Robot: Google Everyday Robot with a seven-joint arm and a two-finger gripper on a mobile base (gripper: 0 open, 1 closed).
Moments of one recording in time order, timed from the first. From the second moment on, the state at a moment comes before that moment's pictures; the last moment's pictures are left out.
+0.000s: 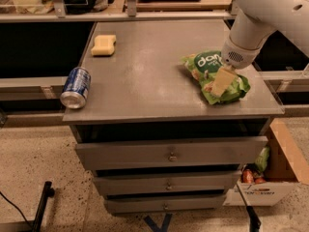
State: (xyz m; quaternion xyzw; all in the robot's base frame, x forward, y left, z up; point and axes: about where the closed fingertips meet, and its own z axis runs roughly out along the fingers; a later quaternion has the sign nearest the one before) arm 0.616 -0.214 0.841 -0.48 0.87 -0.03 0.11
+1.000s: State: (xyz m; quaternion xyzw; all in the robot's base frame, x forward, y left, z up) arm 0.642 -0.201 0.868 -0.49 0.86 0.01 0.13
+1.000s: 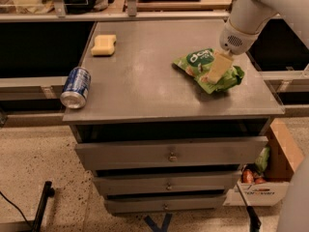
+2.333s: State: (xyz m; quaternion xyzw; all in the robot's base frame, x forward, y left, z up) arm 0.661 -0.187 0.904 -0.50 0.85 0.04 0.18
